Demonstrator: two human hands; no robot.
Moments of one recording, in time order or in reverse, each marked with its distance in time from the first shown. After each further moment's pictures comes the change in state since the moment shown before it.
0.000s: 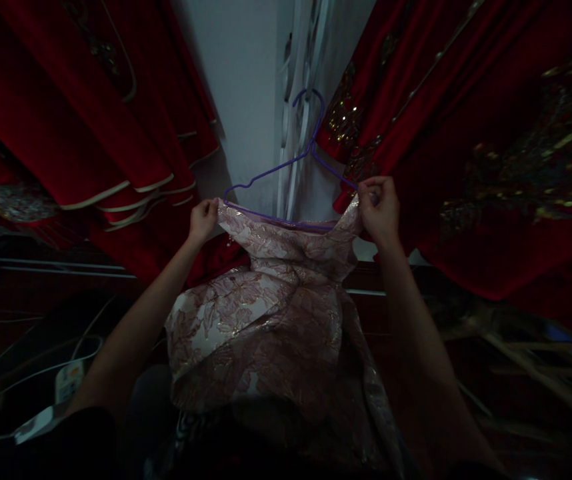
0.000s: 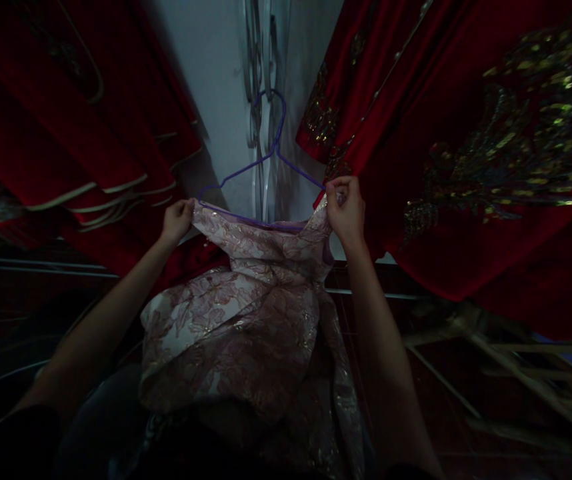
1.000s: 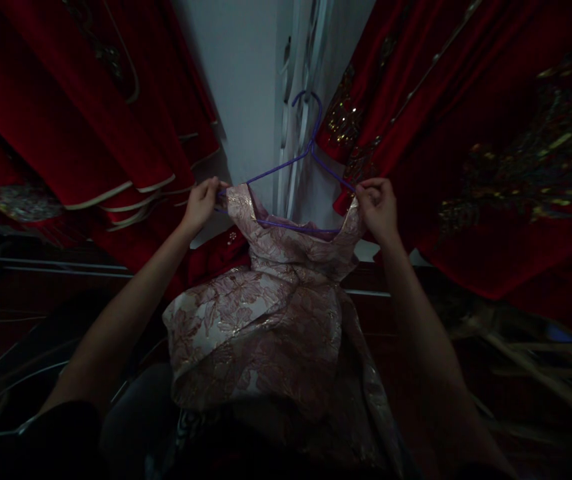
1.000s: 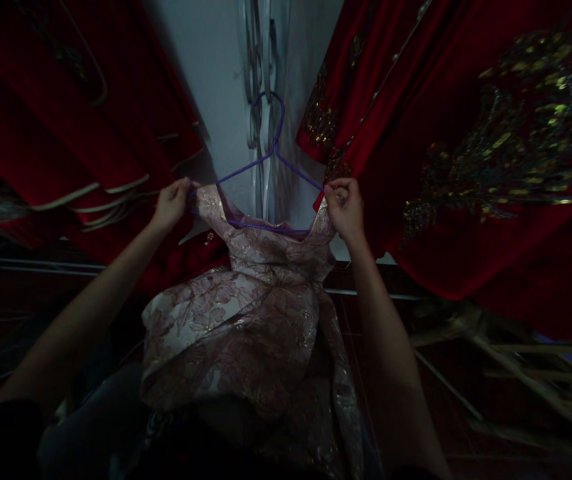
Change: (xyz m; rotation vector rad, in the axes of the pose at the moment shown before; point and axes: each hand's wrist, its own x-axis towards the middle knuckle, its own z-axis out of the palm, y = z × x) left_hand 0.011 0.069 -0.014 -0.099 -0.158 0.131; right_hand 0.003 0.008 0.002 0.189 -0.053 0.076
